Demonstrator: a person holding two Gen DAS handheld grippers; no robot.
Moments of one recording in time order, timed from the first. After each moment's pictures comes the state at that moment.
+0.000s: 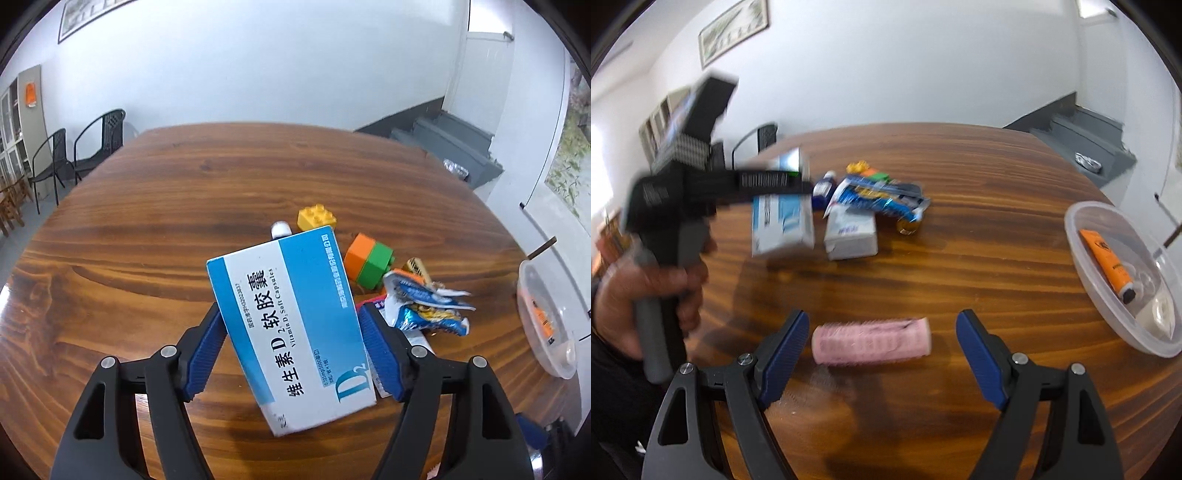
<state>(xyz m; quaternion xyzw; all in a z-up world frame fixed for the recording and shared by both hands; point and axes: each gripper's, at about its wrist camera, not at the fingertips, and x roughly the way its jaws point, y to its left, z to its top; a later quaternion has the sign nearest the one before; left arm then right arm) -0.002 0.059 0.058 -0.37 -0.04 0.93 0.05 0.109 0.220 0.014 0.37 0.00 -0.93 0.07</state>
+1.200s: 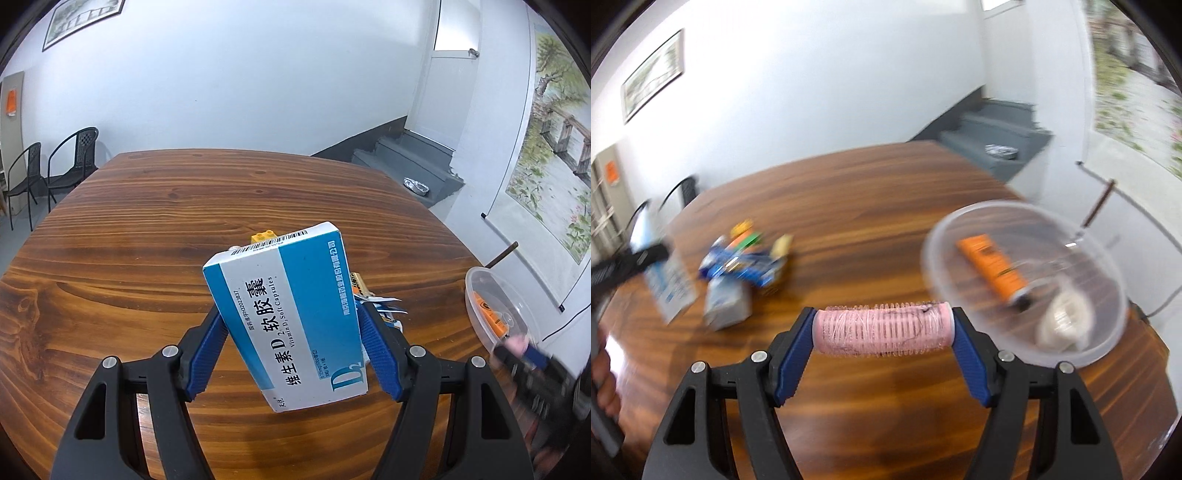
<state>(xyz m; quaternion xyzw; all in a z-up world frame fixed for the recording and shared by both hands) 0.024 0.071 0.080 -0.33 -0.06 0.93 0.12 0.100 0.329 0.040 0.31 -0.08 -0.94 -0.11</state>
